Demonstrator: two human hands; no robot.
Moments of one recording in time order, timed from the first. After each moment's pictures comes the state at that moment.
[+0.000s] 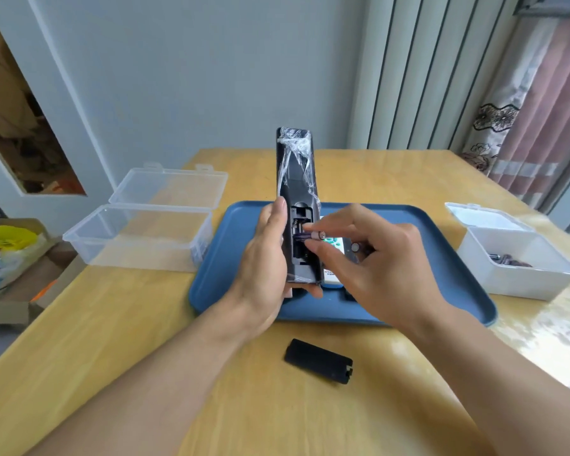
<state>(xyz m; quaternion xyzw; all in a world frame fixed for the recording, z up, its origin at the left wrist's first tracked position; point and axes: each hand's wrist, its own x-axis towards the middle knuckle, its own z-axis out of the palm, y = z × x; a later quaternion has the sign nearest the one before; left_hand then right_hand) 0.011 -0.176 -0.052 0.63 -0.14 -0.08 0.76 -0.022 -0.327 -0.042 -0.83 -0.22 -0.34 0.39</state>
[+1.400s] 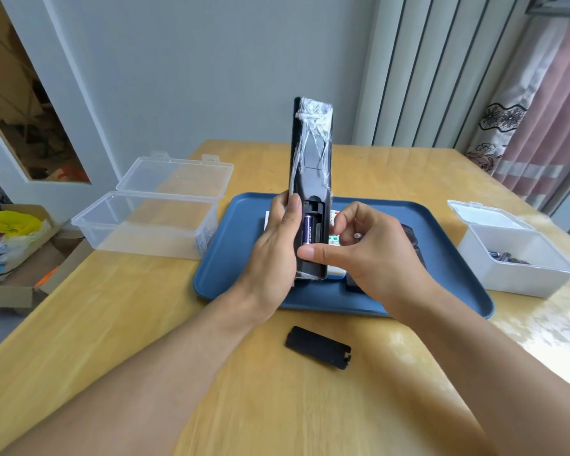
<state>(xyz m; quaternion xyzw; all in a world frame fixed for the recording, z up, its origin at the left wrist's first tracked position) 0.014 -0.181 -0.062 0.64 -0.15 -0.03 0.75 -0.018 -0.324 -0.035 -0.81 -0.04 -0.11 0.58</state>
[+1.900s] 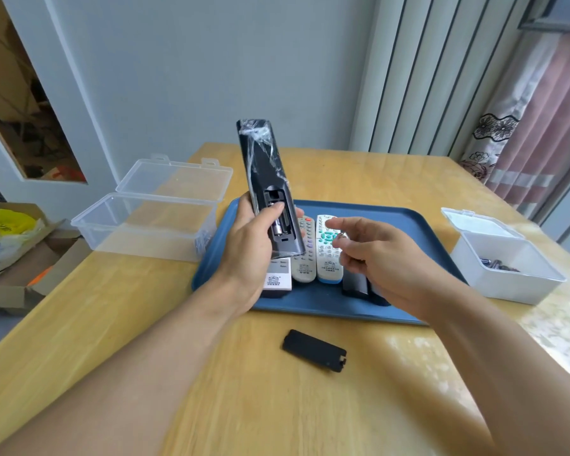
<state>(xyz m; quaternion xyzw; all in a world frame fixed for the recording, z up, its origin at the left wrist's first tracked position) 0.019 -0.165 -0.043 0.57 -0.08 0.01 0.82 -0.003 -0.345 -0.039 -0.77 0.00 0.01 0.64</state>
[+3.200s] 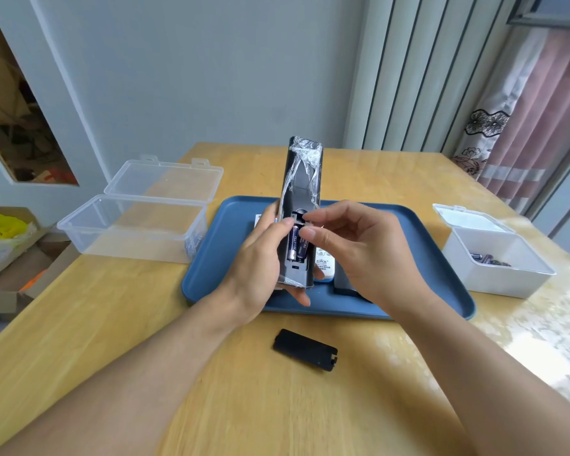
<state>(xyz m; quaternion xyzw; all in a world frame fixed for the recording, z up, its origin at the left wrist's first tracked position) 0.008 -0.174 -0.053 0.63 -0.16 -0.08 0.76 -0.011 -0.330 -0.040 -0.75 -0.14 -0.16 0.62</state>
